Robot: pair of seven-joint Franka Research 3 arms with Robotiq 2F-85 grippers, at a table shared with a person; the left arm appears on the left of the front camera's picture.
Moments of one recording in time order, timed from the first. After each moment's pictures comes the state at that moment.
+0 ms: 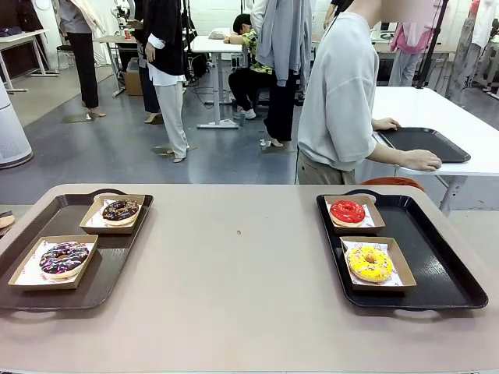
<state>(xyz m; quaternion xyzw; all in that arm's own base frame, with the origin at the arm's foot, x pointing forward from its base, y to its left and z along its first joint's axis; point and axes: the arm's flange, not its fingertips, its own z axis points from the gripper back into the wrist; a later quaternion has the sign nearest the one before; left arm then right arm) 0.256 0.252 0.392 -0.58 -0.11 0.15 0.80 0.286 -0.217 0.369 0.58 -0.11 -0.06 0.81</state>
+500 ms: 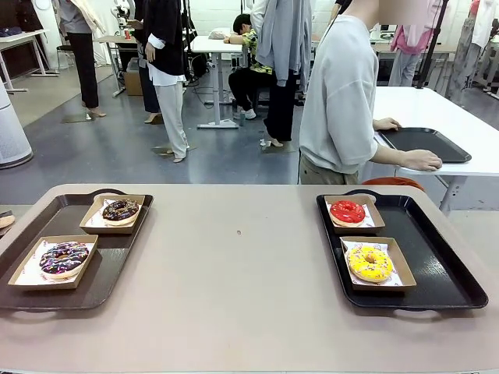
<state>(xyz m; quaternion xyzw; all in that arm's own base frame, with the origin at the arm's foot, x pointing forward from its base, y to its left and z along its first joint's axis) 0.256 0.252 0.392 -0.58 -0.11 0.15 0.80 0.286 -0.217 0.369 0.58 -0.11 -0.06 0.81</state>
